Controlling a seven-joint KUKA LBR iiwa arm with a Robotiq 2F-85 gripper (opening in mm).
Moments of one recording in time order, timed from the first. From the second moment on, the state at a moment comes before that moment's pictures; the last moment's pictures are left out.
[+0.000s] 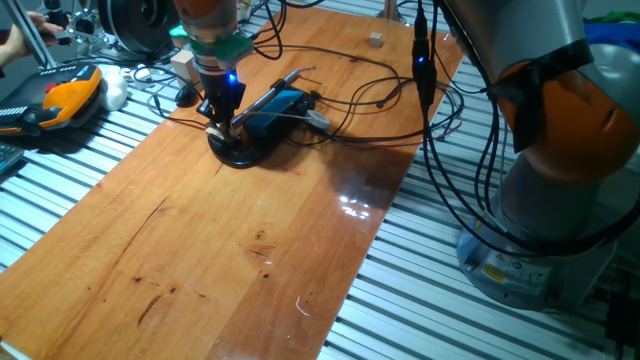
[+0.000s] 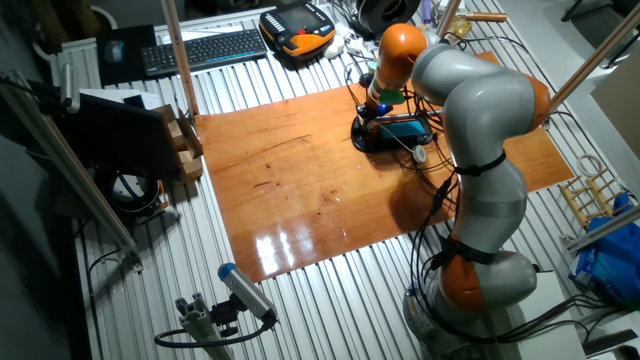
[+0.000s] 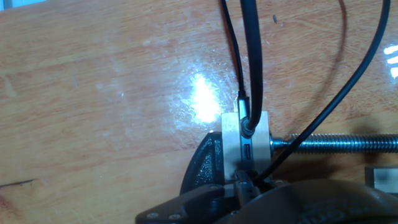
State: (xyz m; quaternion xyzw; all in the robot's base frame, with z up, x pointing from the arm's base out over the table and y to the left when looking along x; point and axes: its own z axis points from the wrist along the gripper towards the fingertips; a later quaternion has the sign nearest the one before) arm 0.656 -0.032 0.064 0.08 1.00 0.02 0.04
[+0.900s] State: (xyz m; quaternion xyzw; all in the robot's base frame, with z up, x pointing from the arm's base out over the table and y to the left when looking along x) arm 0.656 -0.031 0.067 0.08 1.00 0.01 0.05
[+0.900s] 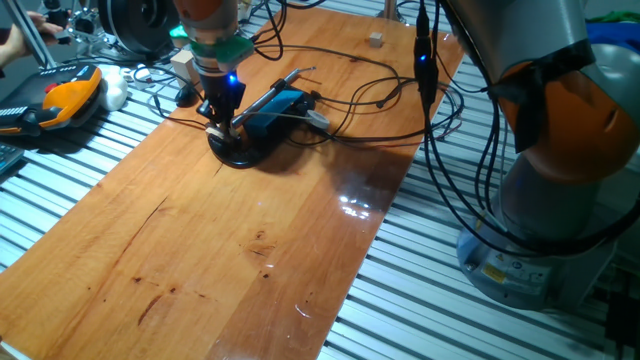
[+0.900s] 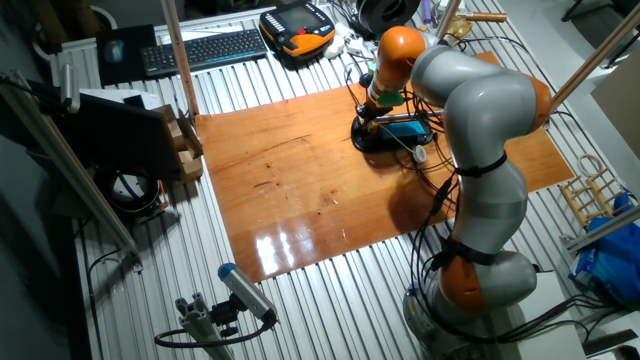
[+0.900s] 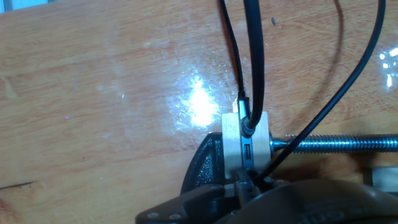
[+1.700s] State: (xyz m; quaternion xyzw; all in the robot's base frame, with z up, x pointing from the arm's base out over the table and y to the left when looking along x) arm 0.656 -0.033 0.078 0.08 1.00 0.00 0.06
